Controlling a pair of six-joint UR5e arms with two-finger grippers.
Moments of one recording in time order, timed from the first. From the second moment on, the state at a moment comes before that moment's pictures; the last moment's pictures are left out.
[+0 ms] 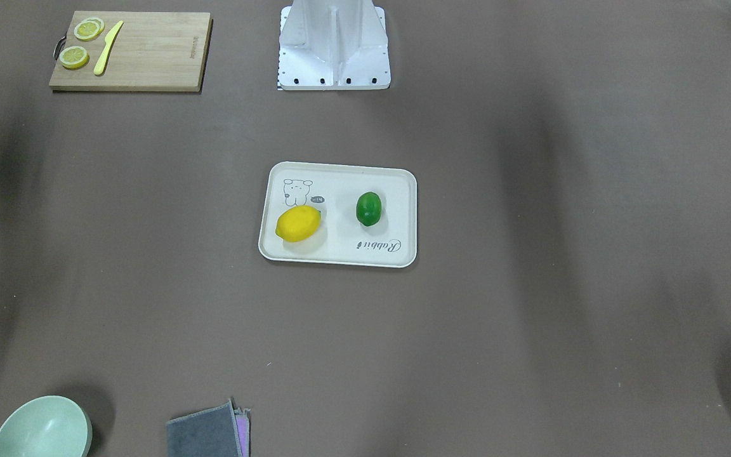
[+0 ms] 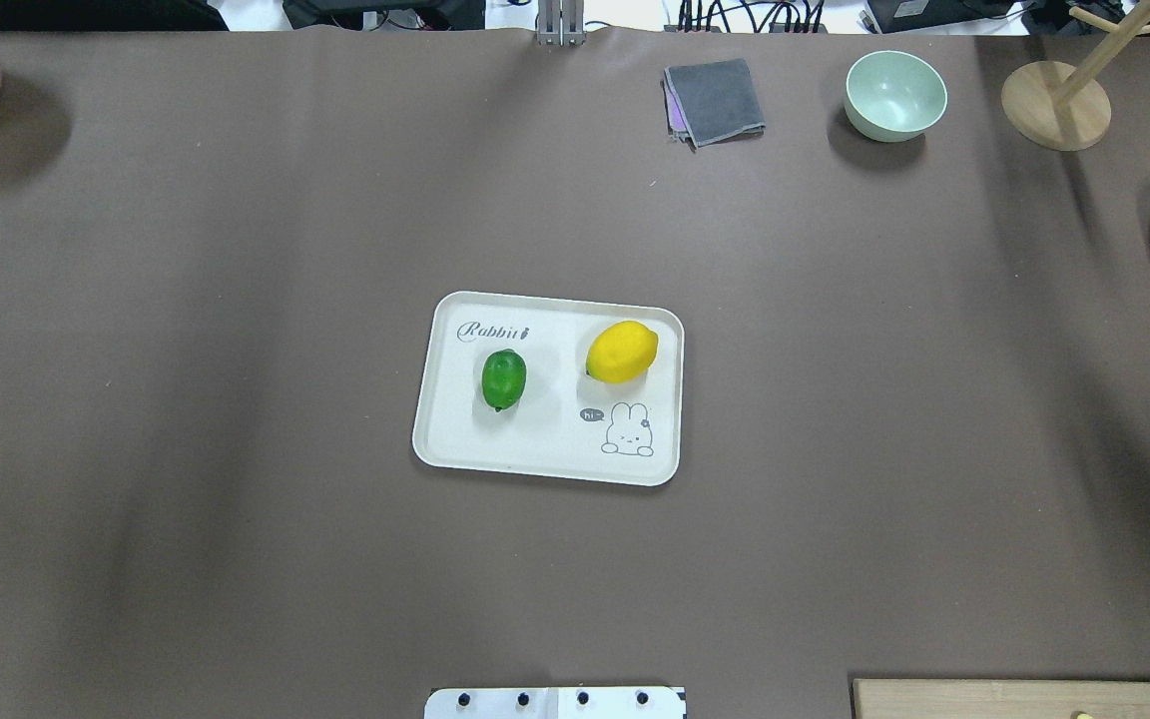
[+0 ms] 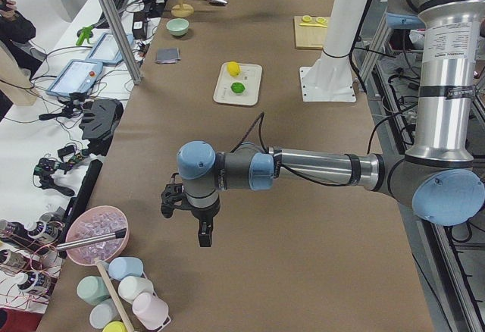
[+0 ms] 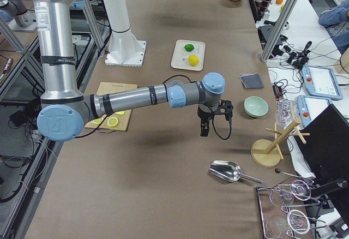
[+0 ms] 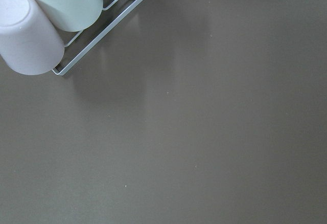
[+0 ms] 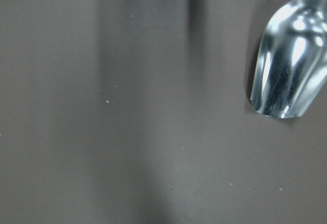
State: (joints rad) left arm -1.60 -1.57 -1.65 -1.51 -2.27 -0.07; right arm 1.36 -1.52 1.73 -1.60 2.32 0.28
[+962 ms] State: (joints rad) left arm -1.59 -1.59 -1.64 -1.51 -2.33 -0.09; right arm 1.45 -1.54 1.70 -1.67 2.34 0.14
